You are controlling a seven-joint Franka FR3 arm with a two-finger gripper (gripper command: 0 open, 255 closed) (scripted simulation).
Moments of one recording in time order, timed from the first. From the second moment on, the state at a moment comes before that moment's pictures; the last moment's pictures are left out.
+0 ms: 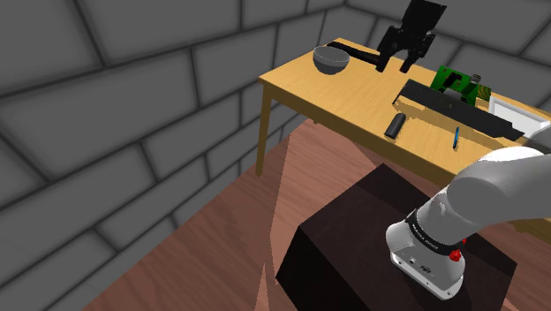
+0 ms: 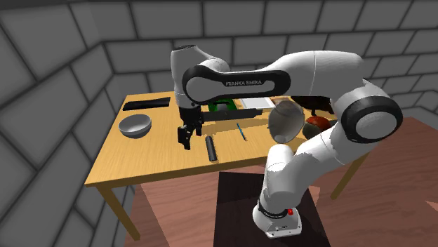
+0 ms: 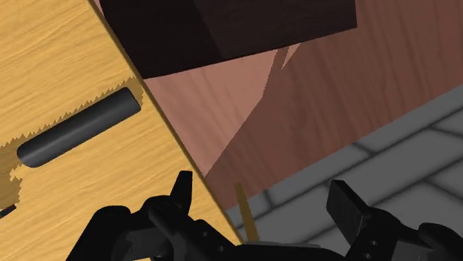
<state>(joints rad) -0.15 -0.65 -0.09 -2.34 0.03 1.66 0.08</state>
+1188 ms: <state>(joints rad) -0.40 -0.28 -0.29 -2.41 0.06 1.99 0.37</state>
